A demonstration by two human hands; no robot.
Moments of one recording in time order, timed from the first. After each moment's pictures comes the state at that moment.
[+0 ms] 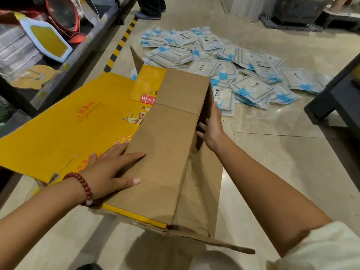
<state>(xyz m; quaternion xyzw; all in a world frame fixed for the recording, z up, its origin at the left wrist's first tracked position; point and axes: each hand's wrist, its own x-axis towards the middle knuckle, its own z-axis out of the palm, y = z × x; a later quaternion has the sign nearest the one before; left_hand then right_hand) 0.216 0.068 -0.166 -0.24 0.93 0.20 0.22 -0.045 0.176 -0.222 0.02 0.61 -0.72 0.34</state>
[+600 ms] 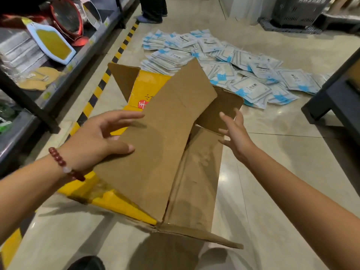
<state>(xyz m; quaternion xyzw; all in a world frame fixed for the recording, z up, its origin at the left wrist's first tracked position) 0.209 0.097 -0.100 -0.22 0.77 0.58 -0.12 -0.040 0.262 -0.187 -0.08 0.74 -0.60 0.30</state>
